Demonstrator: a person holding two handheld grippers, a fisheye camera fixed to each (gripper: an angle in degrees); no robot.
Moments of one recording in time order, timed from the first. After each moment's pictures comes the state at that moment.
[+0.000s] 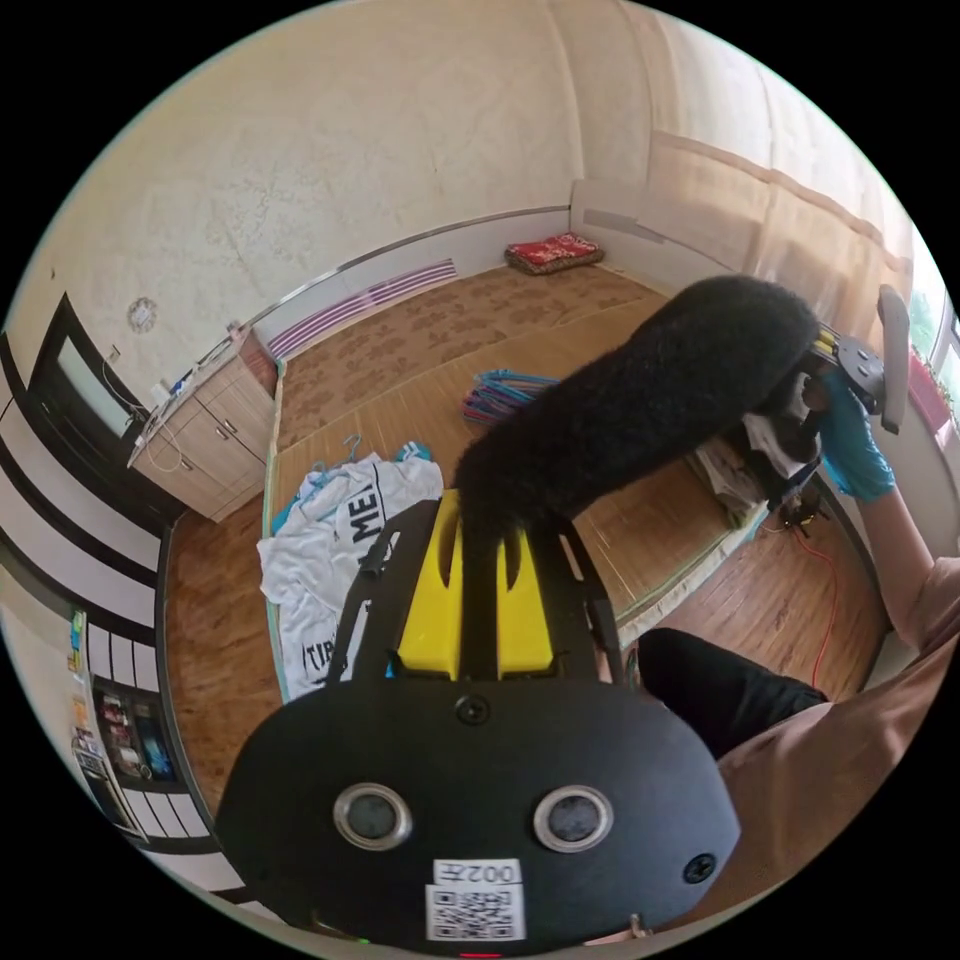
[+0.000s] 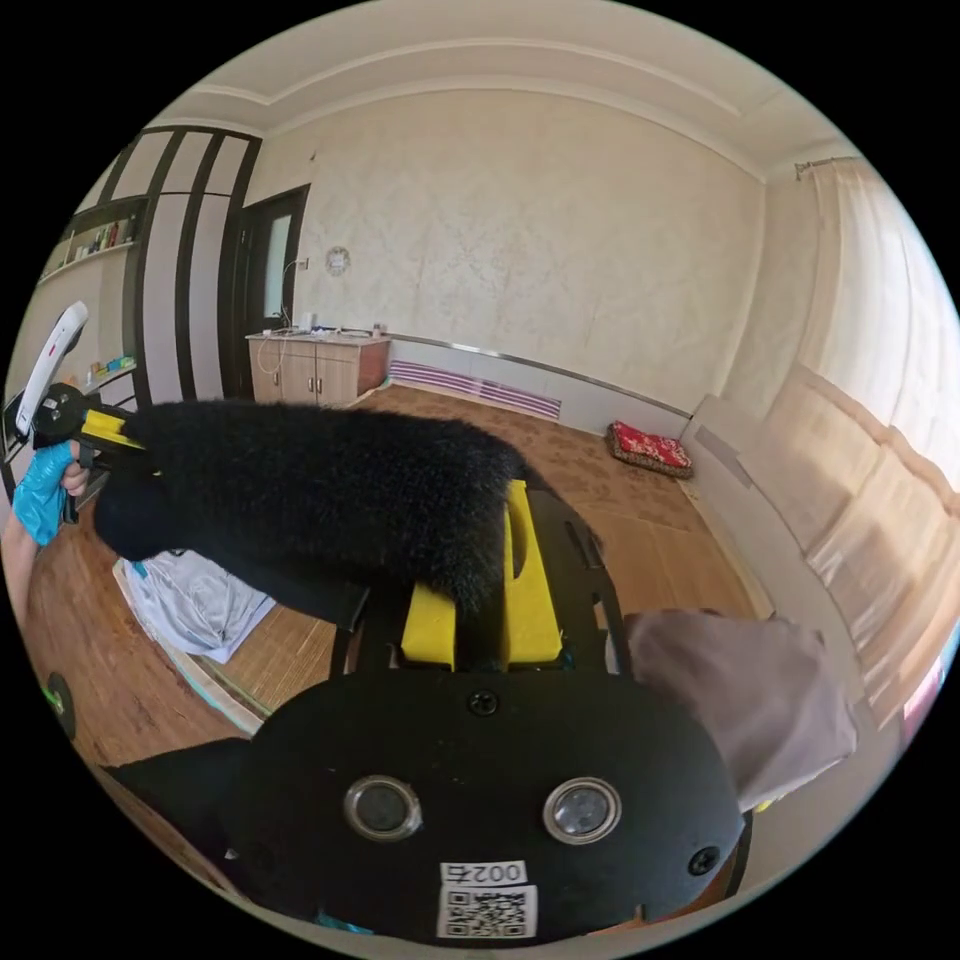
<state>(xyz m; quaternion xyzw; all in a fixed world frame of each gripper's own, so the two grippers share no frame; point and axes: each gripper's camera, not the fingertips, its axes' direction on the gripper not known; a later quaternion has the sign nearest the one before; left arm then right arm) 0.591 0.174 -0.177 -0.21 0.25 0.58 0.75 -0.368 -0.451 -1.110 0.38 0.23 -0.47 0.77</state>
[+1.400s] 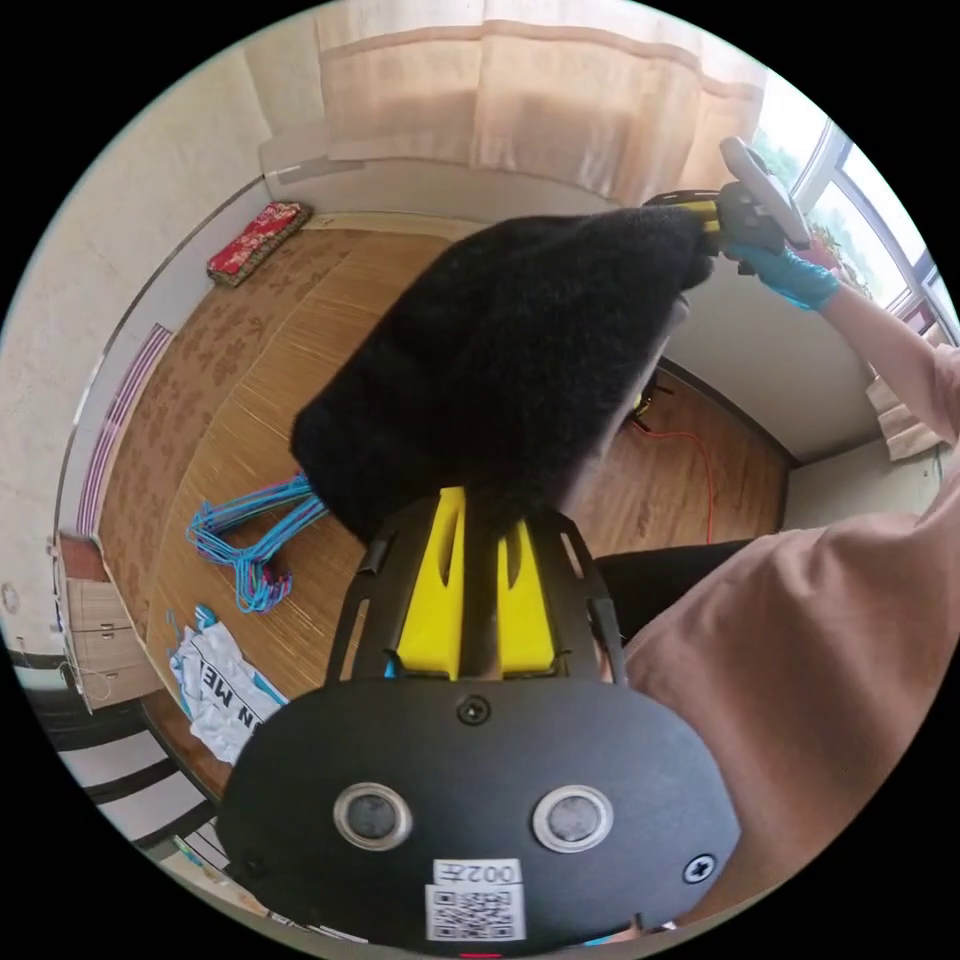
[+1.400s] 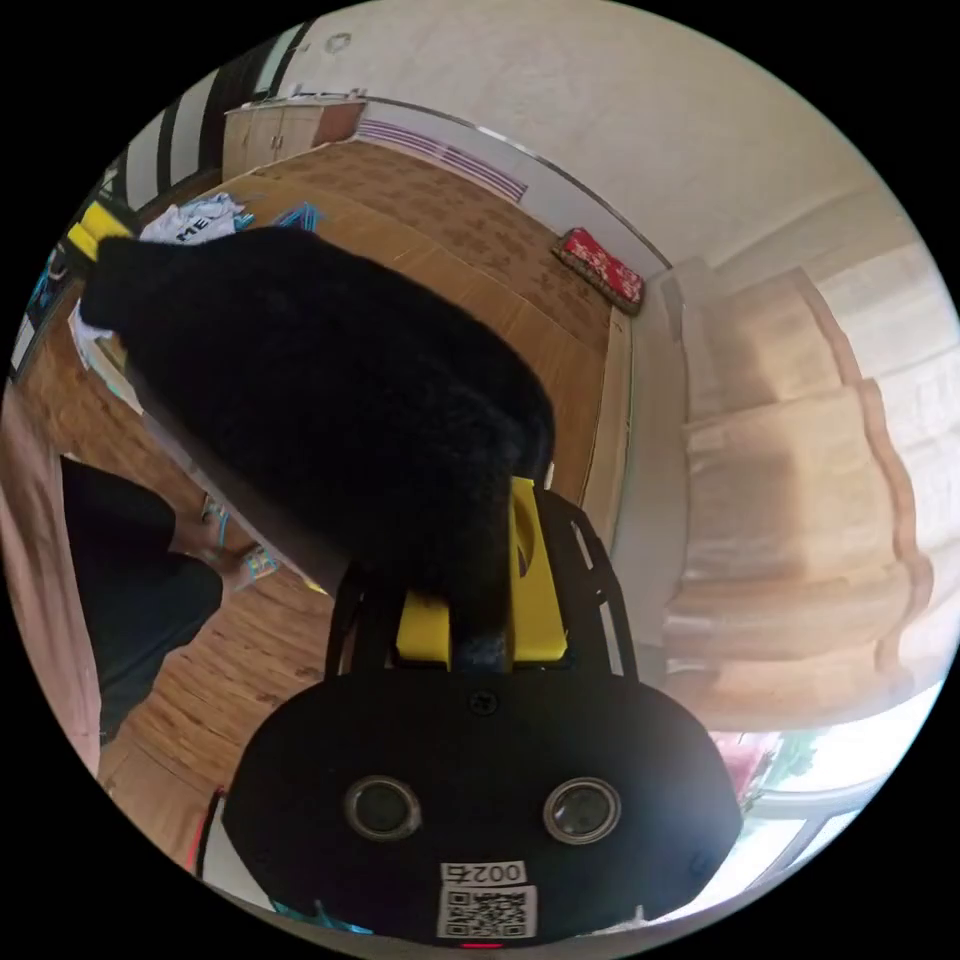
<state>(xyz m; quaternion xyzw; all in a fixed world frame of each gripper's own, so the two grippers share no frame) 1.070 0.375 -0.398 -0.34 0.35 0.72 0.49 -0.119 -0.665 -1.565 0.11 0.45 -0.46 0.76</state>
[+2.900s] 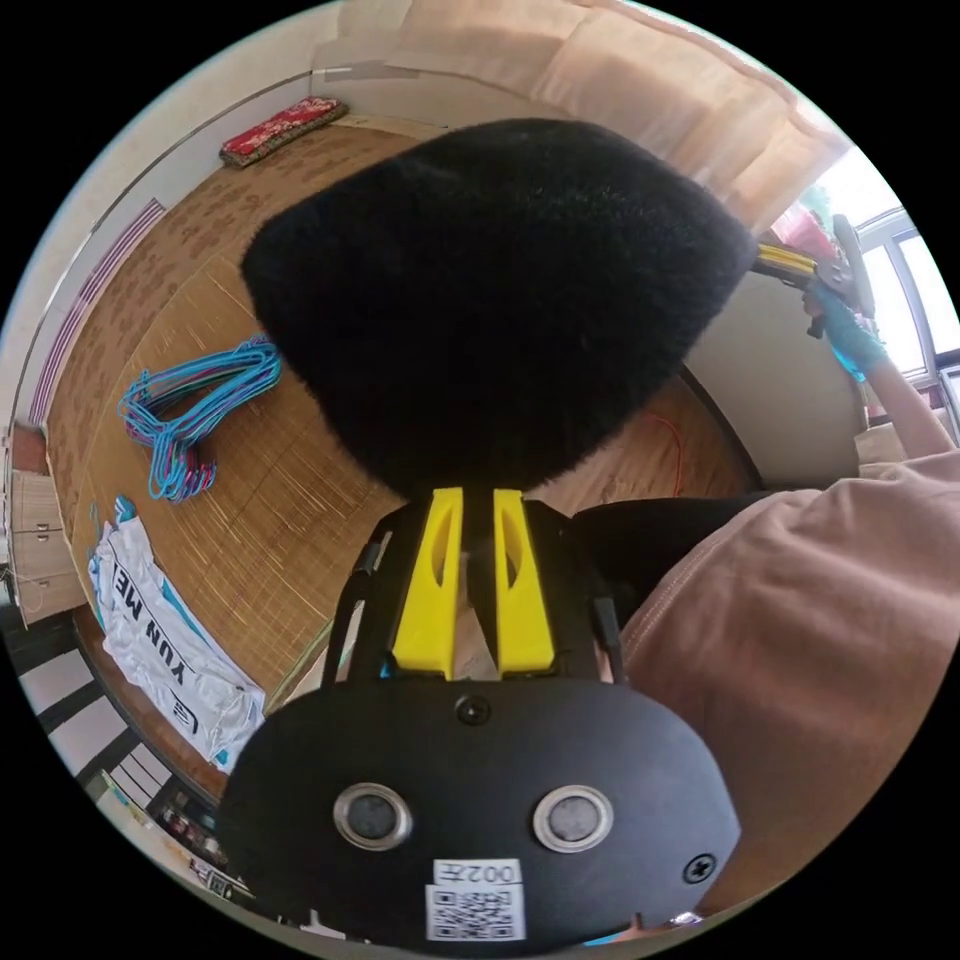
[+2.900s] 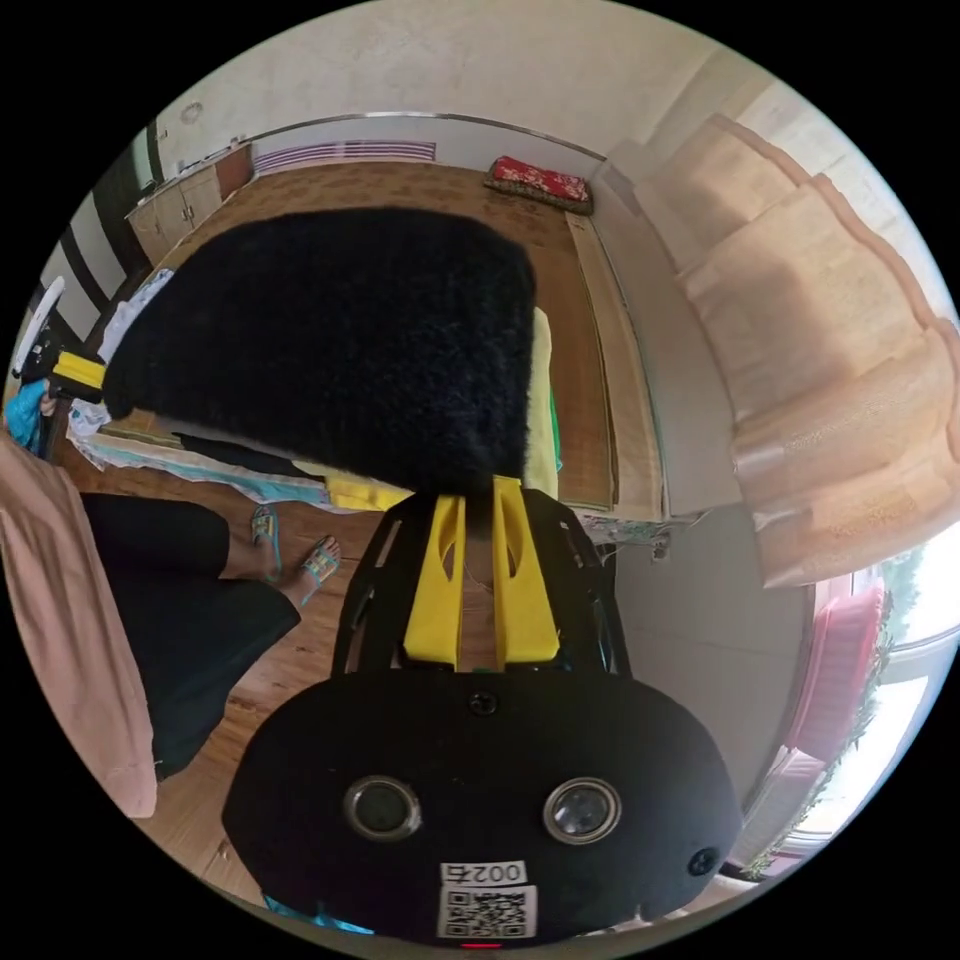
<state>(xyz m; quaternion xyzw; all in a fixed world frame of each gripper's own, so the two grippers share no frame) 1.091 0.358 -0.327 -0.46 0.30 0.66 0.51 0.037 -0.616 -1.740 0.10 0.40 -0.32 0.85</state>
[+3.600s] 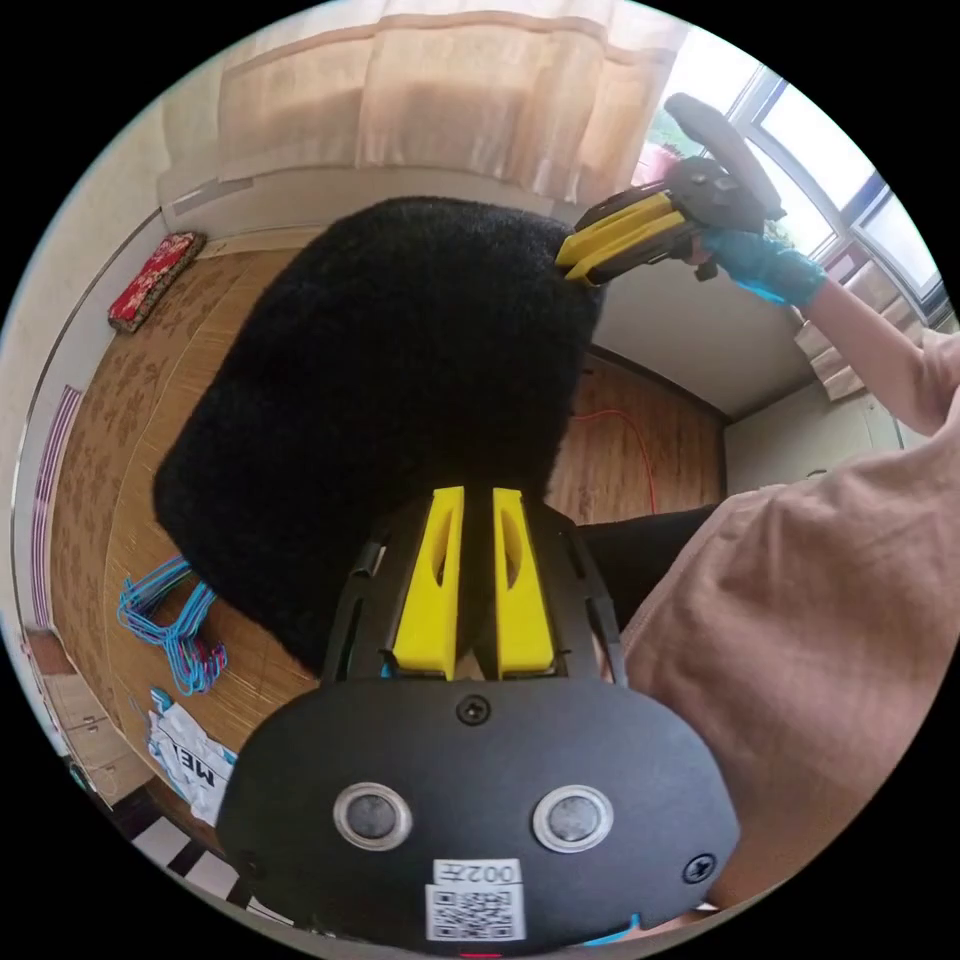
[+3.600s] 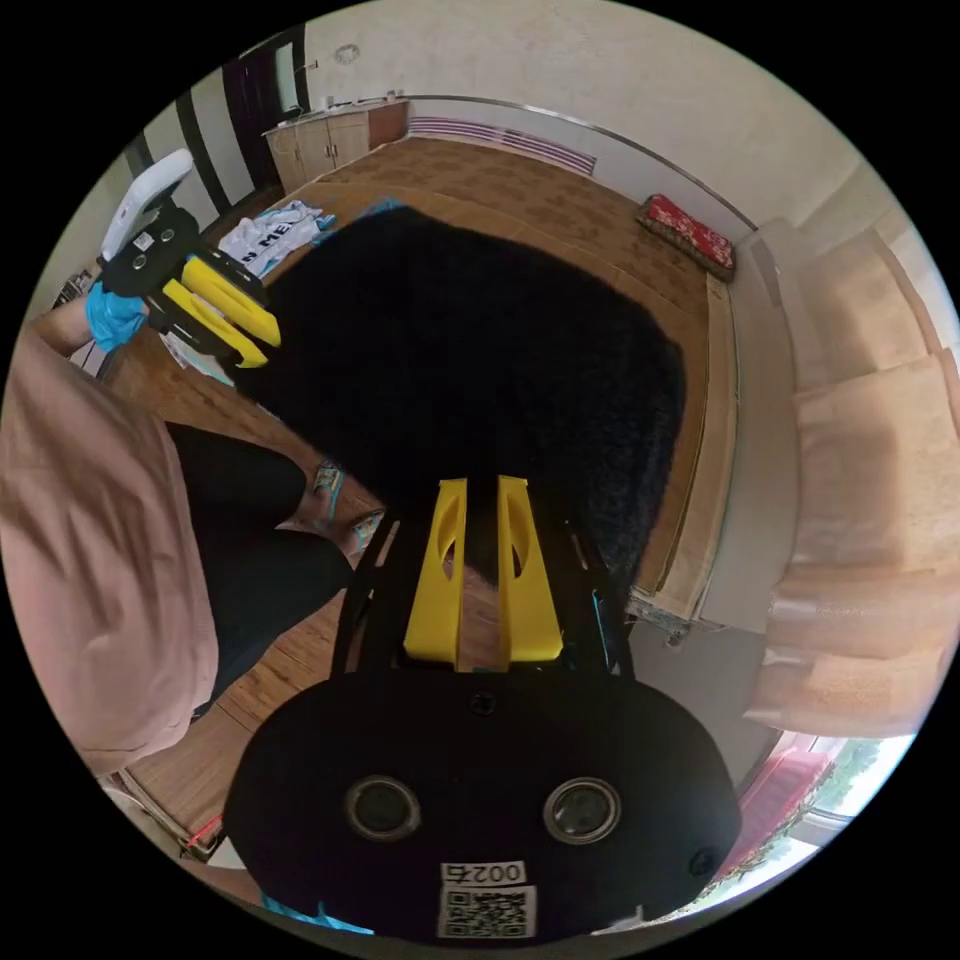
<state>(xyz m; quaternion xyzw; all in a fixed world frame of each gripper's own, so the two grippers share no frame) 1.132 0.386 -0.390 -0.38 0.43 0.72 0.39 -0.017 -0.599 -1.698 0.00 0.35 -0.46 0.82</state>
